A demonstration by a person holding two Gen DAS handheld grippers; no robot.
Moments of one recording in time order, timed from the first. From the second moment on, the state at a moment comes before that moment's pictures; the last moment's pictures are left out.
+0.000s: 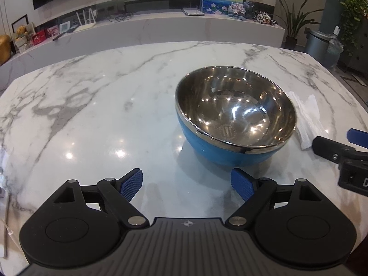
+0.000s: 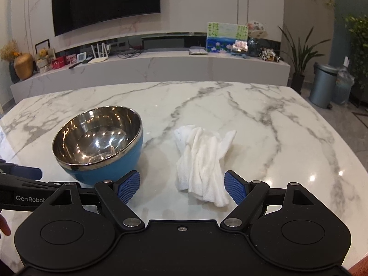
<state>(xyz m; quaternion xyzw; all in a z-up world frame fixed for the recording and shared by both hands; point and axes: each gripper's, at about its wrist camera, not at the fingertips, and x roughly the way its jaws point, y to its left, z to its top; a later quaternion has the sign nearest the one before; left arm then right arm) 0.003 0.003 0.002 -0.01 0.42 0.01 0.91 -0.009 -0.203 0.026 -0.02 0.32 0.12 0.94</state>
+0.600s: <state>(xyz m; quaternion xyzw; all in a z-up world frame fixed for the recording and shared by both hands) 0.002 0.011 0.002 -0.01 0.42 0.02 0.91 -0.006 -0.207 0.021 -0.01 0.34 0.10 0.93</state>
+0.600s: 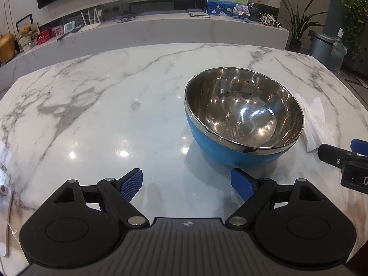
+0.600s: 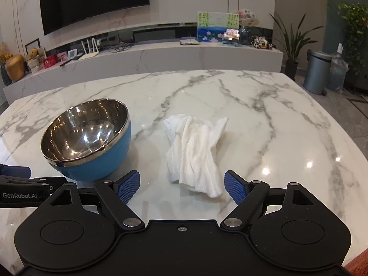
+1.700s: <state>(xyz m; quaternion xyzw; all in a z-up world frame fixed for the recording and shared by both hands) 0.005 0.016 0.002 -0.02 0.43 0.02 0.90 -0.005 -0.202 0.019 -0.03 0.34 0.10 0.93</state>
